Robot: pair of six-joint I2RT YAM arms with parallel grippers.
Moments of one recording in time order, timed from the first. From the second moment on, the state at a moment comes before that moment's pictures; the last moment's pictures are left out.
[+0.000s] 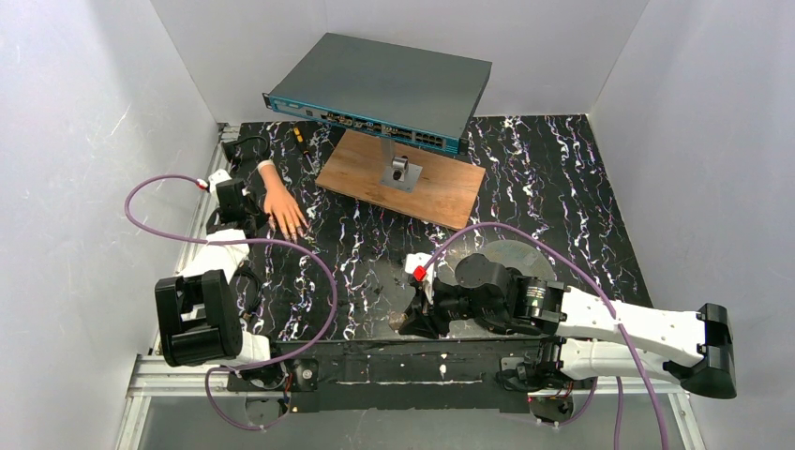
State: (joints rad) left arm 0.17 1.40 0.77 -0.06 -0.16 -0.46; right arm 1.29 0.94 0.77 -0.25 -0.28 0.16
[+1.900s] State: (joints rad) left arm 0.15 1.48 0.77 -0.06 -0.10 -0.49; right arm 1.34 0.92 0.77 -0.25 -0.24 0.18
